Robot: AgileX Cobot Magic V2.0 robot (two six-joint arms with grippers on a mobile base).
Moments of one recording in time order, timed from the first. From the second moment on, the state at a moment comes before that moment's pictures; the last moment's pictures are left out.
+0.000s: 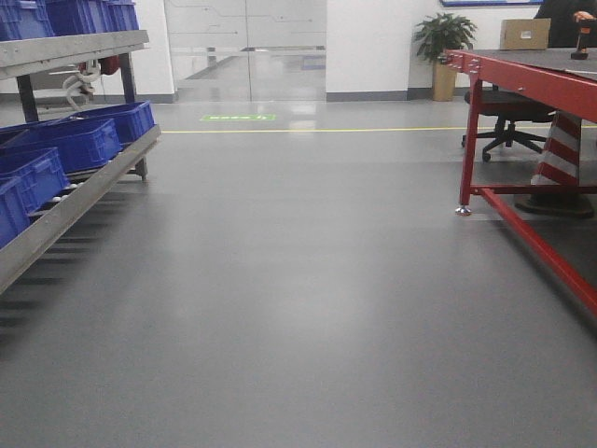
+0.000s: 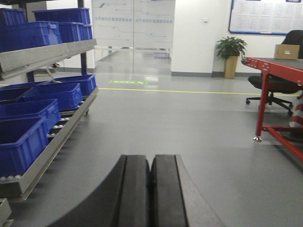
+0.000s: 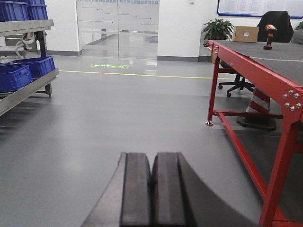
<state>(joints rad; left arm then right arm) 0.02 0.00 0.00 0.00 0.02 0.00 -0.08 0.00 0.00 0.05 0.09 -0.03</state>
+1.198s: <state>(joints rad) 0.04 0.00 0.00 0.00 0.02 0.00 -0.08 0.00 0.00 0.05 0.09 -0.03</state>
